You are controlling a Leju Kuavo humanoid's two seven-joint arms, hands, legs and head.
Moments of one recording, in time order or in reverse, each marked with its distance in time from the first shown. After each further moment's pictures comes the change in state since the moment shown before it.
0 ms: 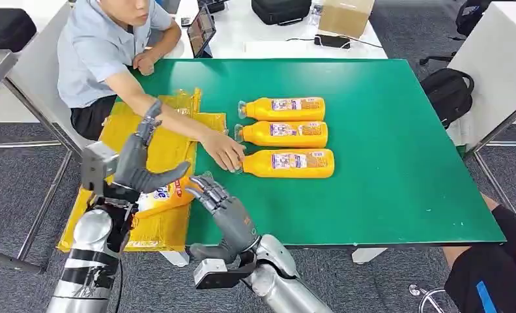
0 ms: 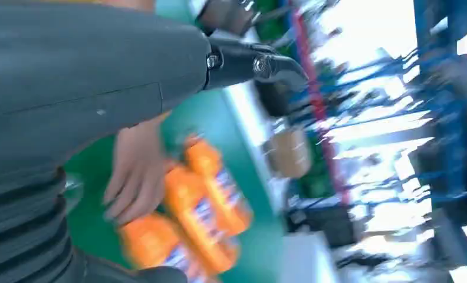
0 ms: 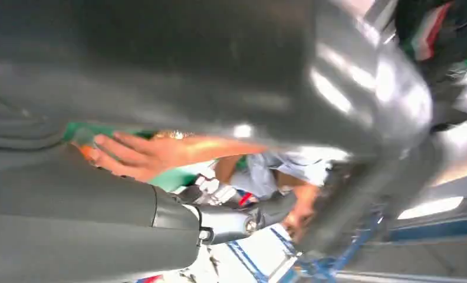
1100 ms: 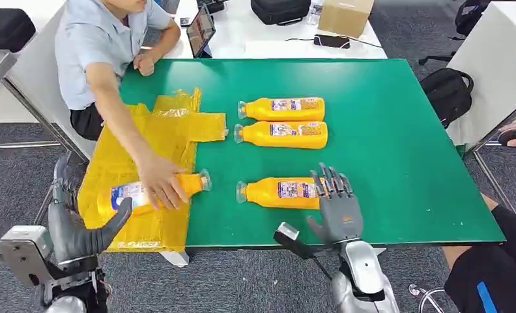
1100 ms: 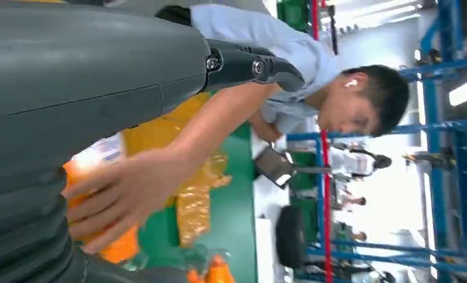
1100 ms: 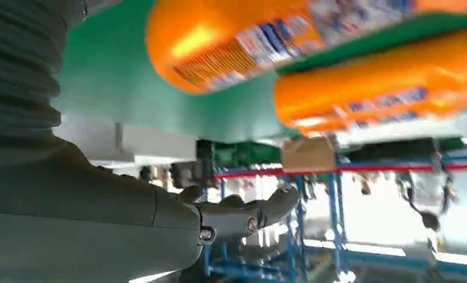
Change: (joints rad) left arm 0.489 -0.241 0.195 -0.474 -0.182 0.278 -0.006; right arm 0.277 -0.128 -0.579 -0.522 0.918 0.108 0.558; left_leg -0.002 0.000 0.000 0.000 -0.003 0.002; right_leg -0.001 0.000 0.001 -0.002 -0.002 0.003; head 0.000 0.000
